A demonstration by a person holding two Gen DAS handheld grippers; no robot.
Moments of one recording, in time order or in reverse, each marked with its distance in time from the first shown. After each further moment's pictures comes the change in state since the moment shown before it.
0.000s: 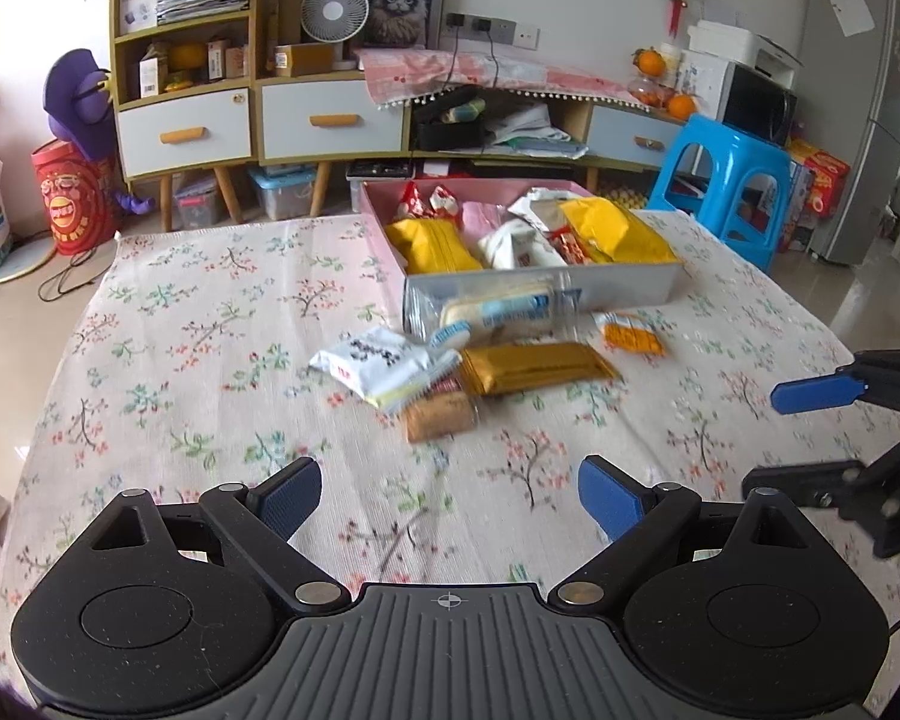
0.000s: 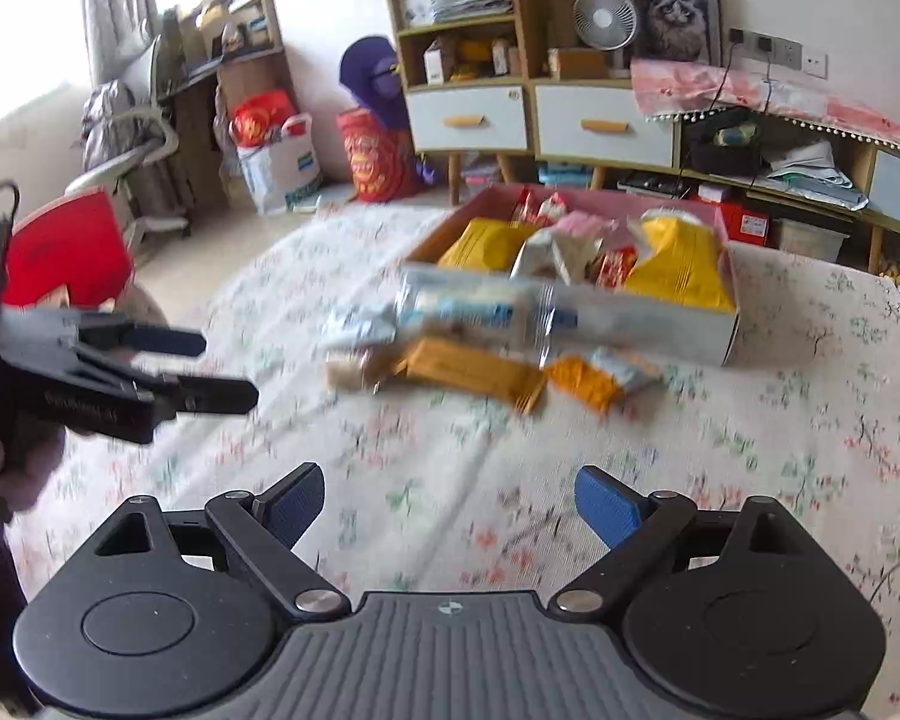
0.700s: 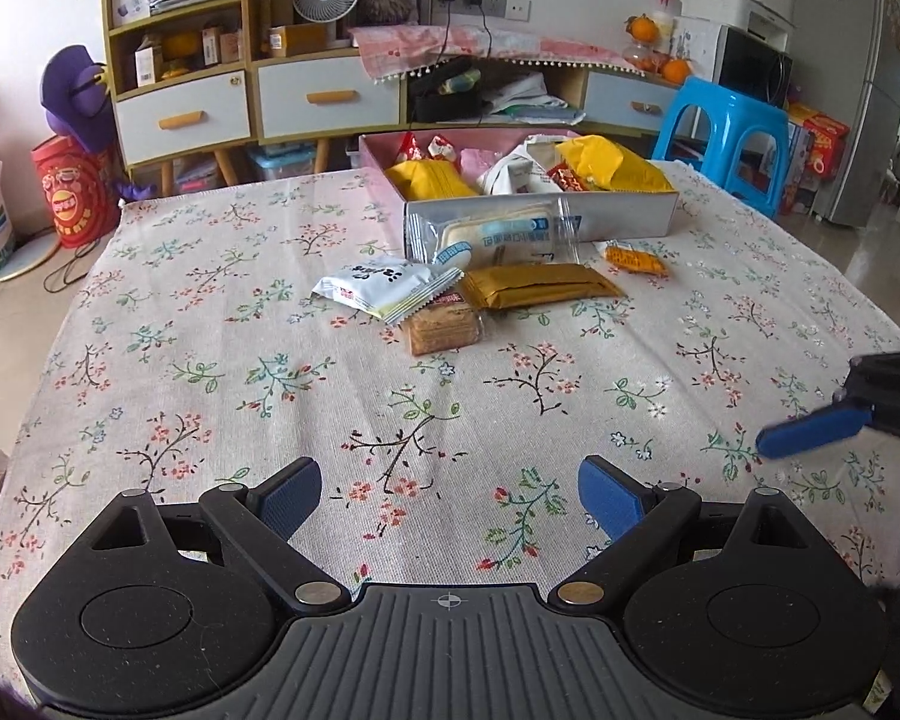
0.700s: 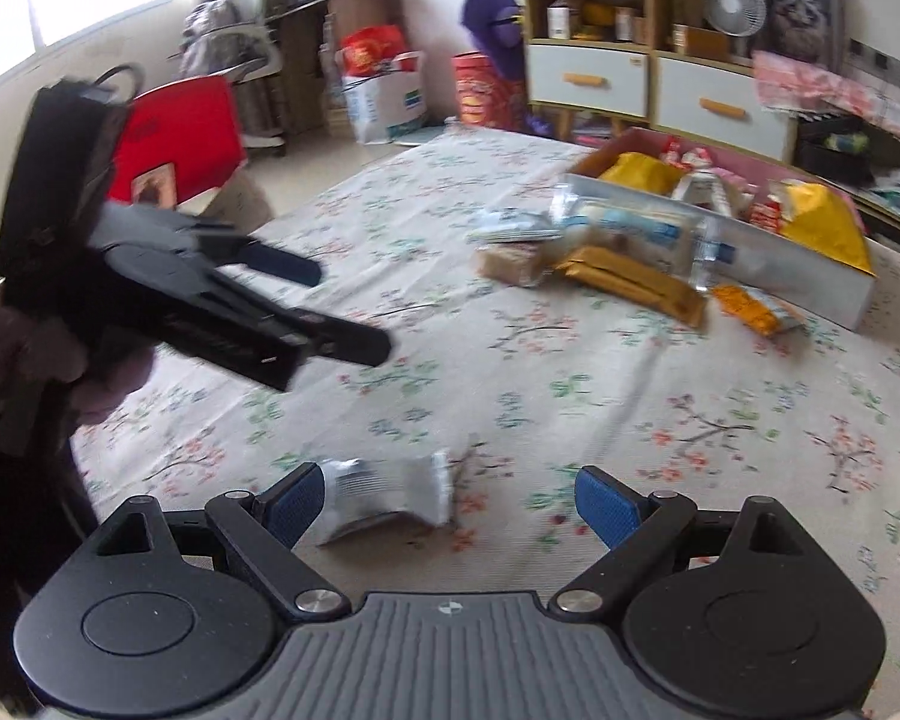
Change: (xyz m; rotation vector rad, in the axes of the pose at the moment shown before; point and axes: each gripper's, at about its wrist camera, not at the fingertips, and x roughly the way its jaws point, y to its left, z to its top) left arm 0.003 -0.003 -0.036 0.041 0.038 0.025; right arm 0.005 0.063 -0.042 -0.174 0.086 0.152
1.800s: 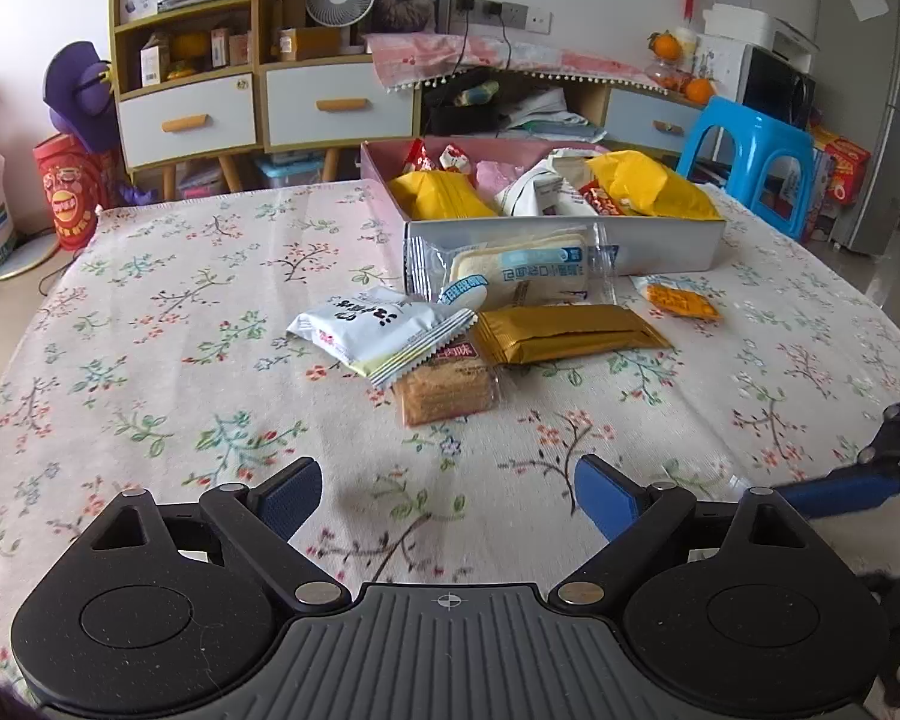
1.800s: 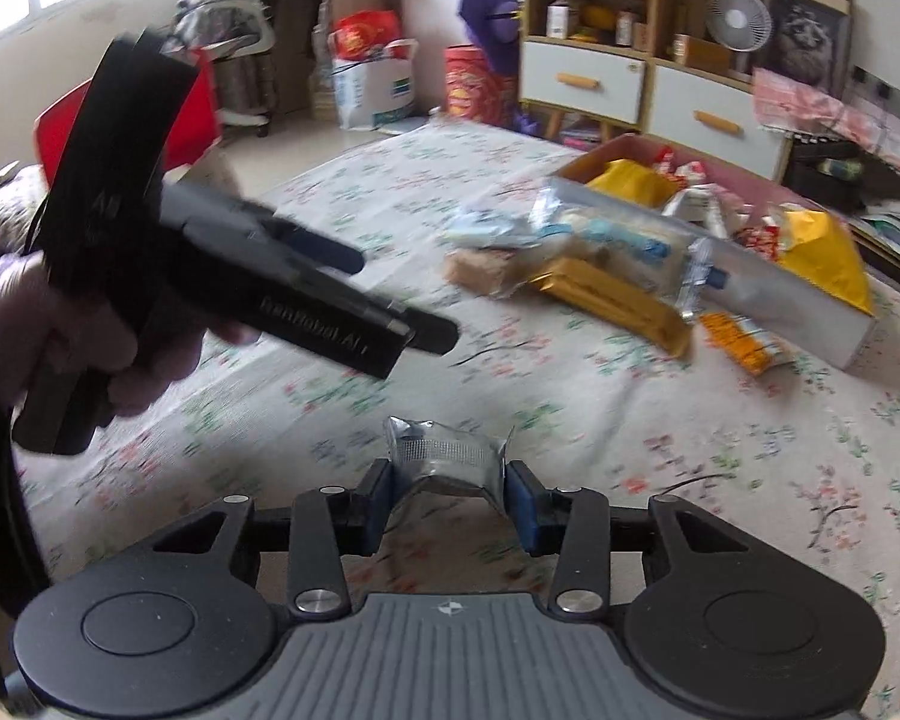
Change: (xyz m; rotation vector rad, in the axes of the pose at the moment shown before) left arm 0.059 0.001 0.026 -0.042 -0.036 0.018; right arm 0.015 -0.024 0.018 -0.011 -0.003 -0.109
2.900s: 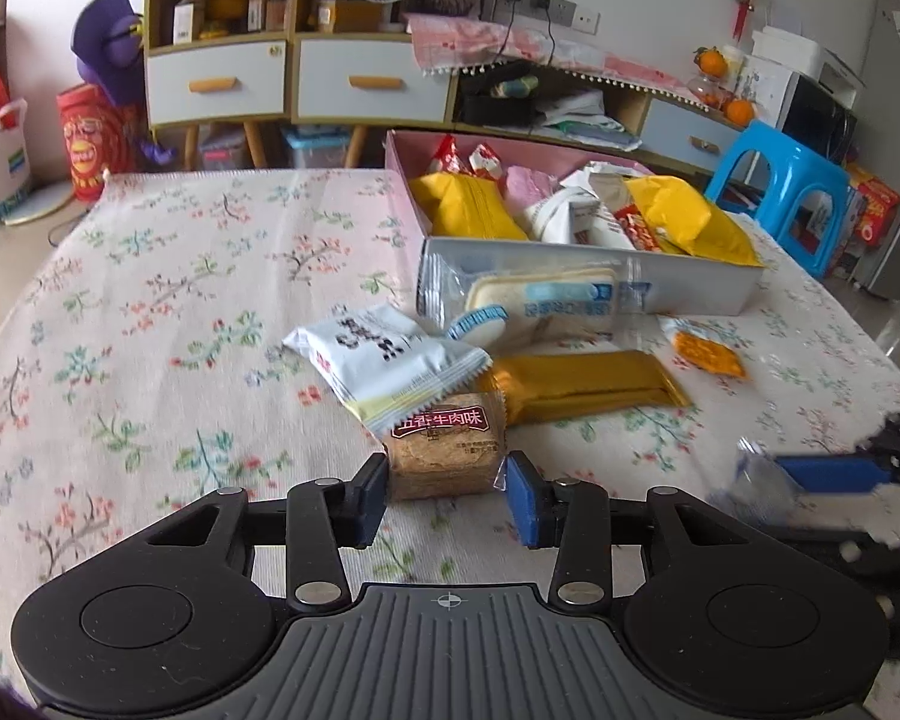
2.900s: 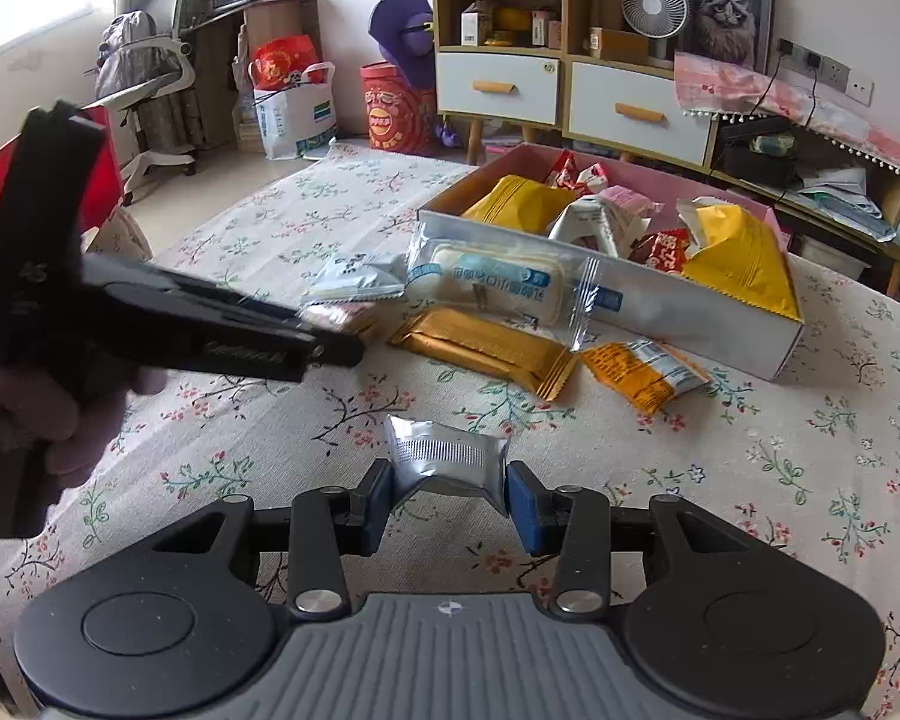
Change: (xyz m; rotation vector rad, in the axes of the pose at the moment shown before) left arm 0.011 0.004 0.020 -0.115 0.040 0.003; right arm 0.012 -0.042 0.020 0.089 -0.026 -0.080
